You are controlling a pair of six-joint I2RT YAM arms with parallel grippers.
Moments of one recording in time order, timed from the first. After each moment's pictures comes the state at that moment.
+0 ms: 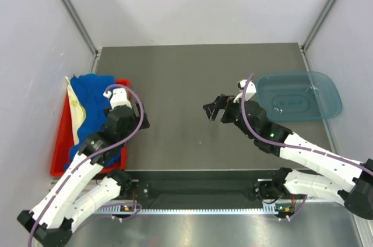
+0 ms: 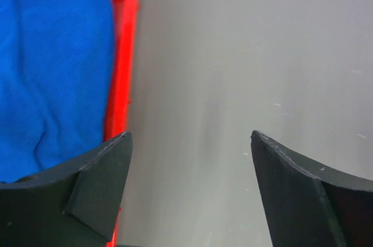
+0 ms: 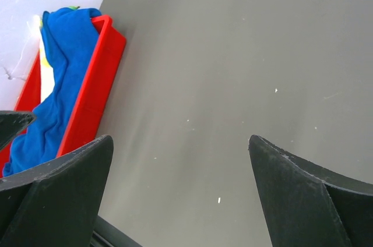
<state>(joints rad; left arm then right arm) -0.56 0.68 0.80 -0.68 -0.50 -0.48 0.88 0.98 0.72 0.00 0.34 0.63</state>
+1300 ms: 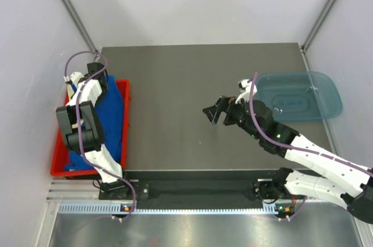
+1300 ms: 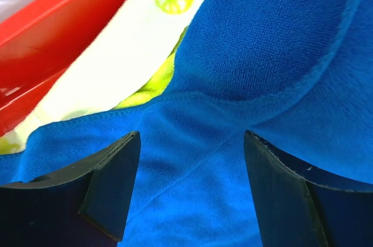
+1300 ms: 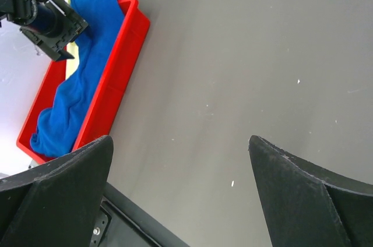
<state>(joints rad) 0.24 1.77 1.29 -0.62 -0.67 -0.77 0.87 0.92 0.75 -0.08 0.22 0.63</state>
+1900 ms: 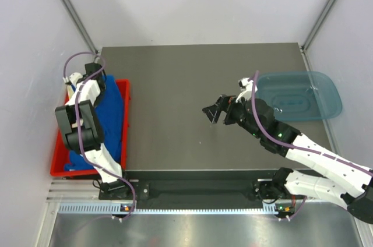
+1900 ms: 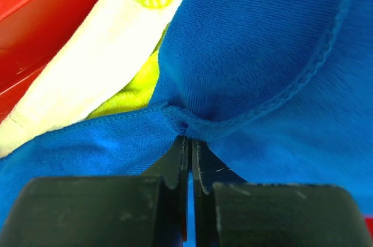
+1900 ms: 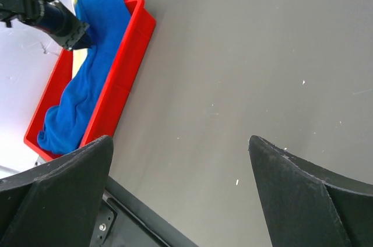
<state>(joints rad) 0.27 1.80 1.29 -0.59 -0.60 -0.75 0.87 0.92 0.79 -0.12 0.21 0.63</state>
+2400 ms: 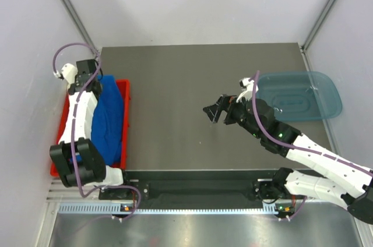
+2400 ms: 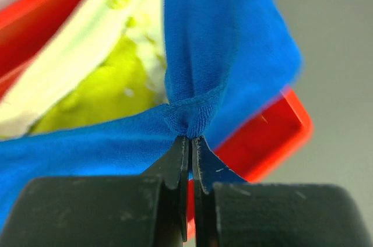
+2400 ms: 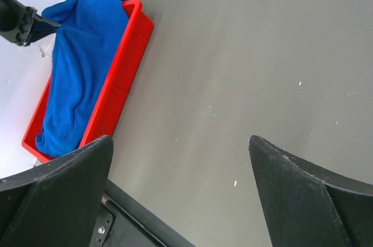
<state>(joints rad) 0.21 1.41 1.22 -0.61 -0.46 -0.75 0.87 0.92 0.79 -0.12 0.22 0.63</state>
